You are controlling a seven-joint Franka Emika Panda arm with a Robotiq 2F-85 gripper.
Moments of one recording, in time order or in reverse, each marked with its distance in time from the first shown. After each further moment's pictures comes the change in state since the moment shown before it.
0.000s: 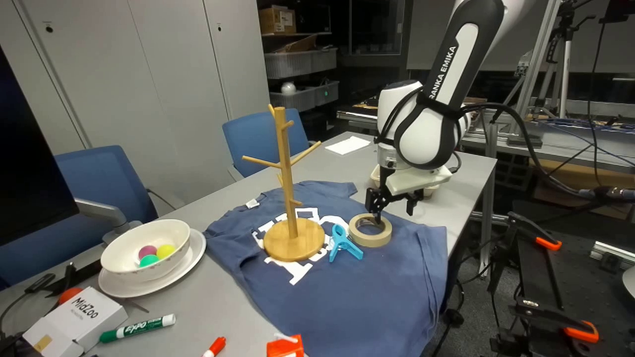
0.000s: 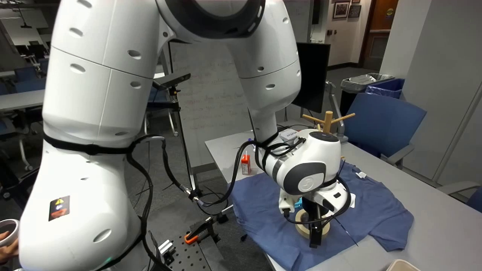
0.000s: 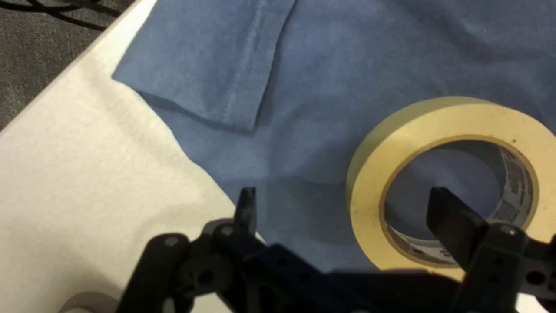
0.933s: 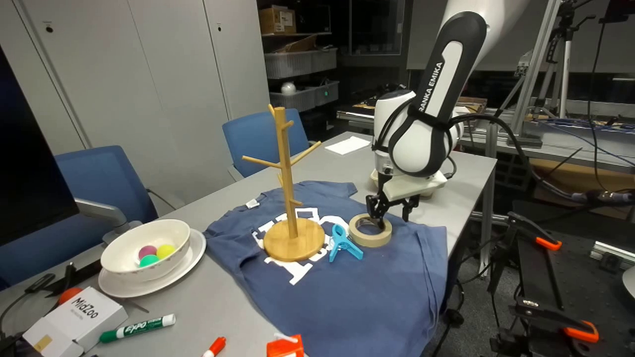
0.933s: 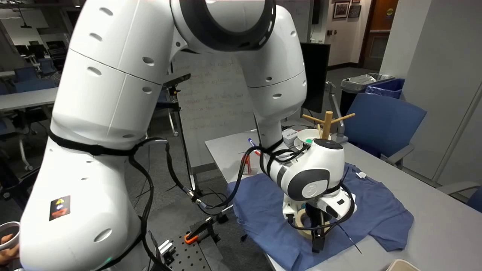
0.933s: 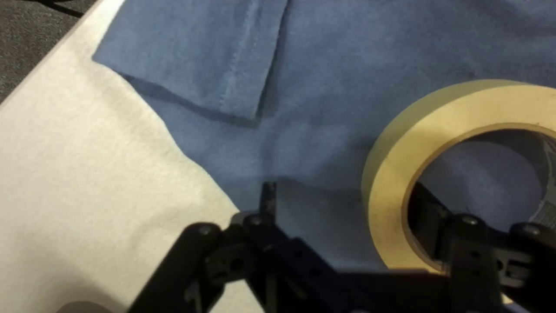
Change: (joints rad) arm 0.005 0.074 -0.015 0.052 0.019 0.000 -0.009
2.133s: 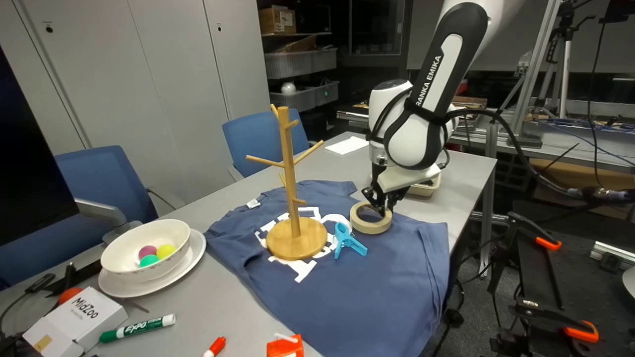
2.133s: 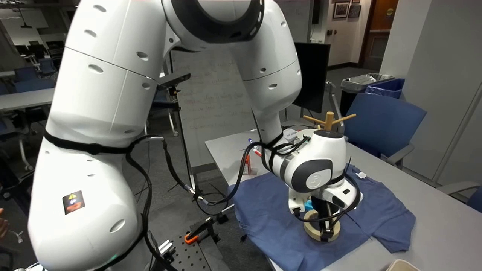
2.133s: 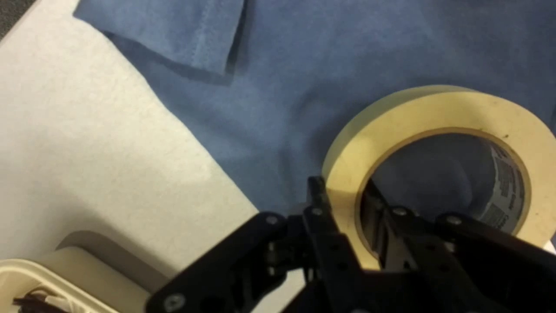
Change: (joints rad) arm 0.126 -0.022 -0.120 0.019 -0.008 0.000 -0.005
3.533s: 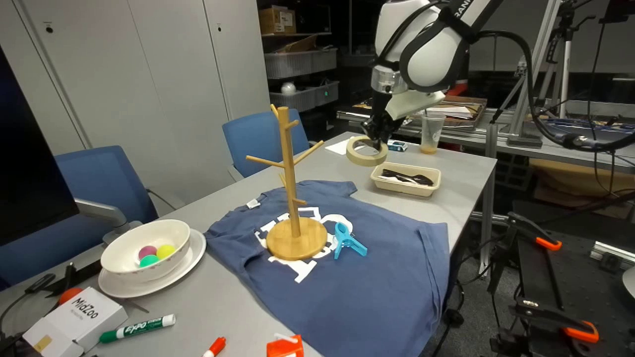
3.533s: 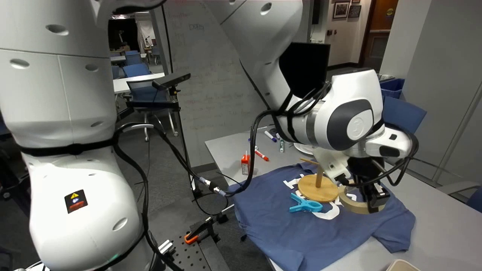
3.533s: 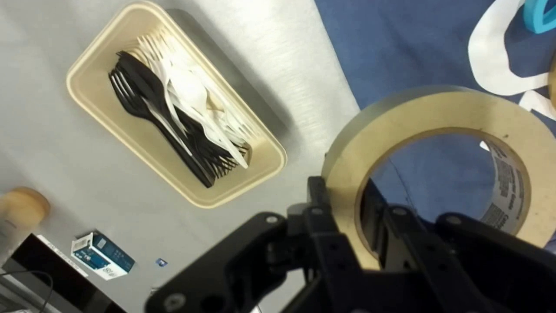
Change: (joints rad) arm 0.020 -0.329 -0.158 0.011 -0.340 -0.143 -0.053
